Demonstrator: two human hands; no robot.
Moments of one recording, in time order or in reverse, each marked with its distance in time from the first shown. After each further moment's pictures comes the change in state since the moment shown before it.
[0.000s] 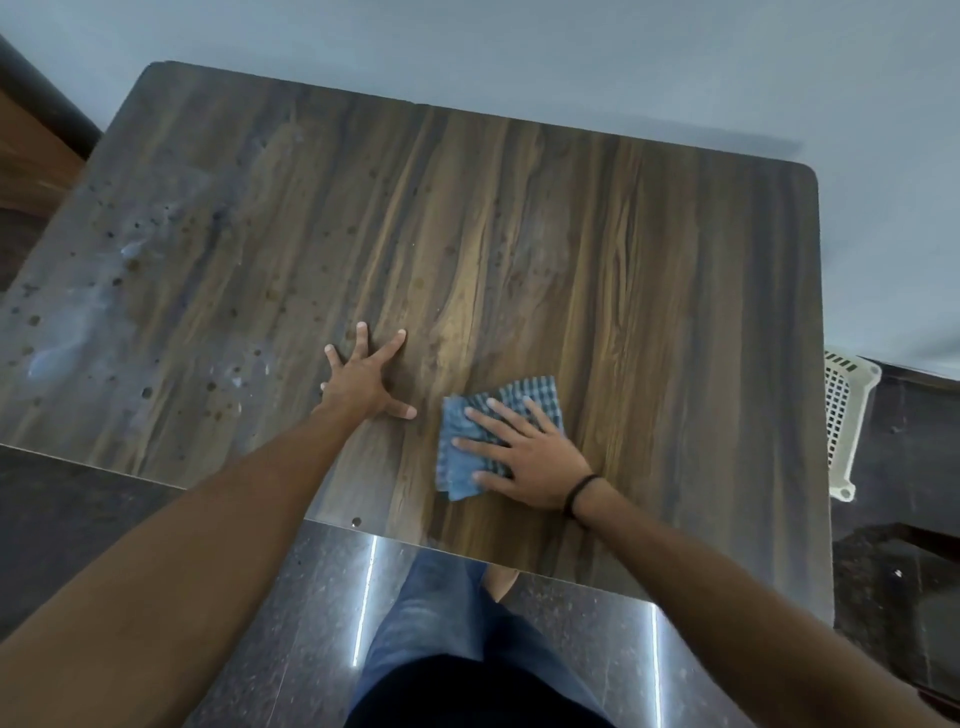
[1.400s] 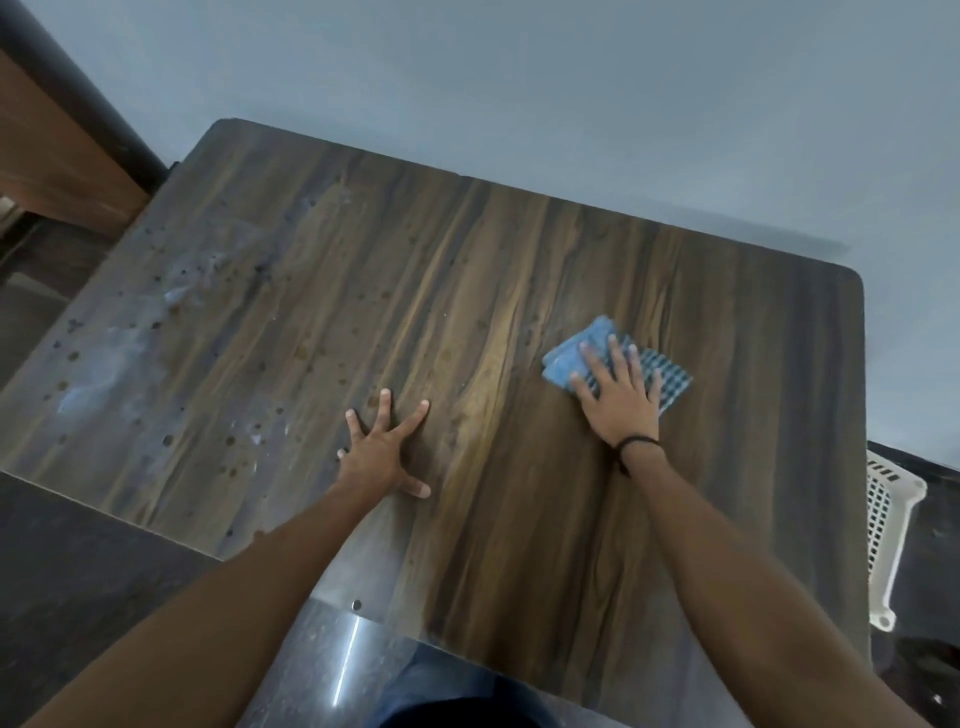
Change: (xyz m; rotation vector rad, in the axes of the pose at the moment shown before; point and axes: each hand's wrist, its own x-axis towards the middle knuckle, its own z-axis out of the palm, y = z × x) left_hand -0.011 0.011 -0.011 -0.059 -0.085 -0.045; right_hand 0.095 0.149 -0.065 0.225 0.132 0.769
